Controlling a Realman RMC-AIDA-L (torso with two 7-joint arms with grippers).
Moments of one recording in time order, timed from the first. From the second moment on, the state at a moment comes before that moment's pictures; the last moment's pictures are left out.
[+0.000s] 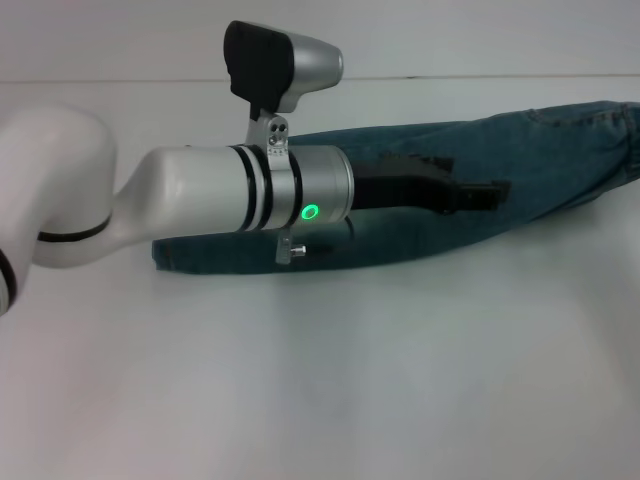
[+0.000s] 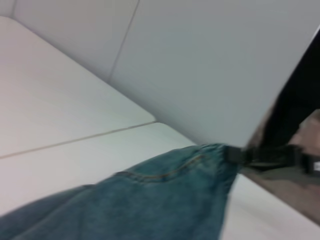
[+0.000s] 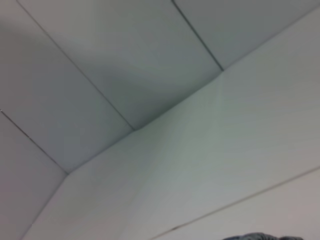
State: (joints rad) left arm -0.78 -2.18 1.62 0.64 1.40 0.77 -1.86; right arm 0.45 1.97 -0.36 -0.50 -1.81 -1.20 1.75
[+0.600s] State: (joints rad) left arm -0.82 -2.18 1.82 0.65 1.29 0.47 -1.86; right arm 0.44 1.95 -0.36 -0.55 -1.81 -1.26 1.79
